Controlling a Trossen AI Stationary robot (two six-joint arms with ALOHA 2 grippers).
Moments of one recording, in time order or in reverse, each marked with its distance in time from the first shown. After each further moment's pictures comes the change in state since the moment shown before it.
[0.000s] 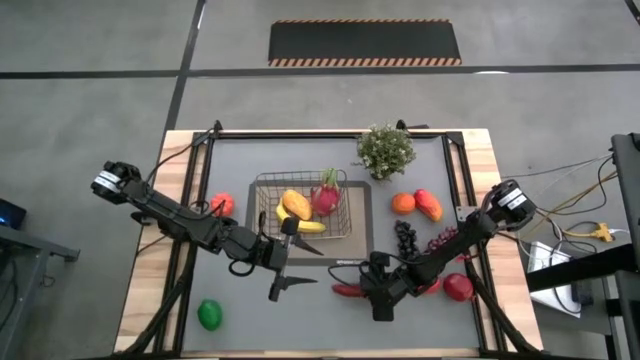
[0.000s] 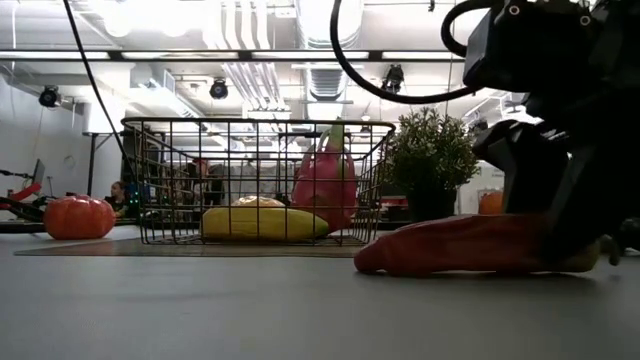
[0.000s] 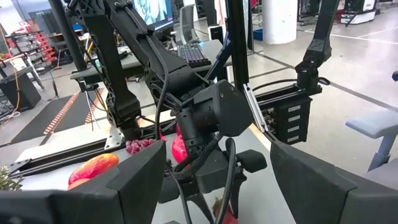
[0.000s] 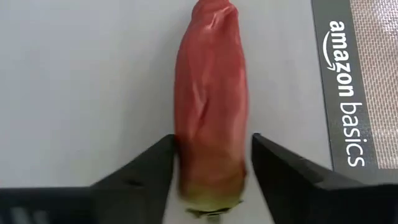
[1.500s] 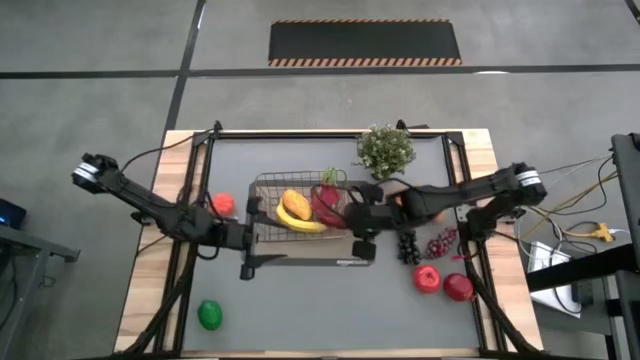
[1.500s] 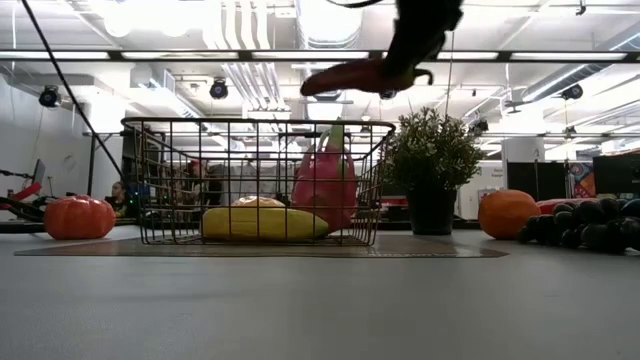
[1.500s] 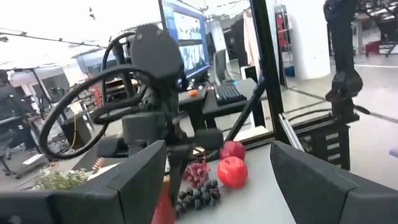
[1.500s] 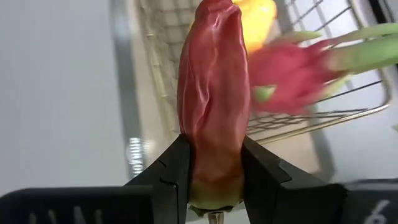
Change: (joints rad) left arm -0.004 -0.344 -0.300 0.175 -0.110 0.134; right arm -0.399 -0.176 0.483 -0.638 0.027 -0.287
